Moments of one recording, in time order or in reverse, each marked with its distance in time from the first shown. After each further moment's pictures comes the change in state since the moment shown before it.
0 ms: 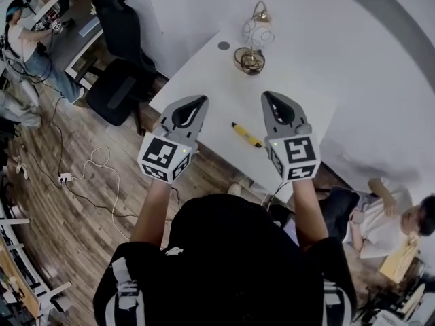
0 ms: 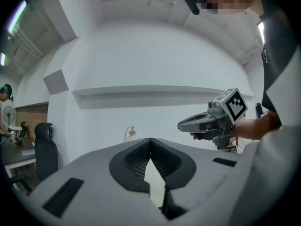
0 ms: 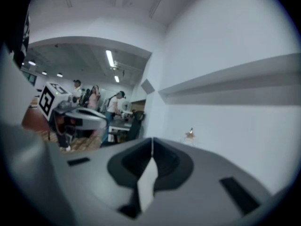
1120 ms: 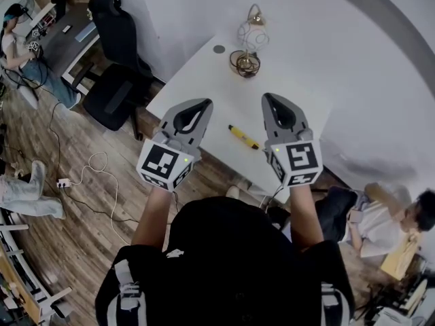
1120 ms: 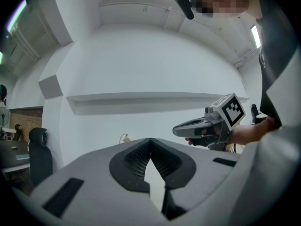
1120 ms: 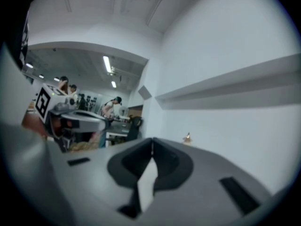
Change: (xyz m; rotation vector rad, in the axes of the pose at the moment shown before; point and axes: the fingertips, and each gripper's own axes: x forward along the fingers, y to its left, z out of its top) left arm -0.002 -0.022 0.033 0.018 -0.060 -0.049; right arm -0.017 -0.003 0.021 0.046 -0.060 -0.042
